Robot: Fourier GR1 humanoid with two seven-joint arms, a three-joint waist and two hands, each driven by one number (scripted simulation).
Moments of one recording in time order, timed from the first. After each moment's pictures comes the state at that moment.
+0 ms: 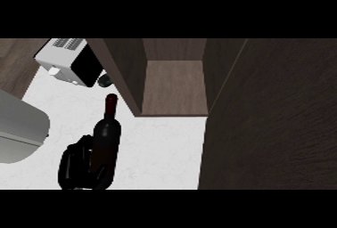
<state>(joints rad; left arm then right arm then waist) 0.01 0.01 0.17 -1.09 0.25 -0.28 -0.63 0.12 -0.27 0.39 -2.52 -0.04 -0.13 0.42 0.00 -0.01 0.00</state>
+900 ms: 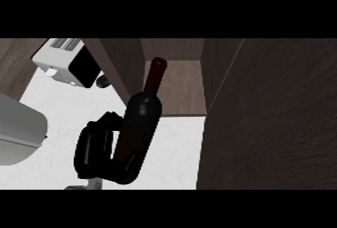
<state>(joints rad) 0.01 0.00 -0.22 -1.63 0.31 0.14 -0.27 0.12 -0.26 0.39 -2.52 -0.05 -0.11 0.42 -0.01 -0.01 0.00</state>
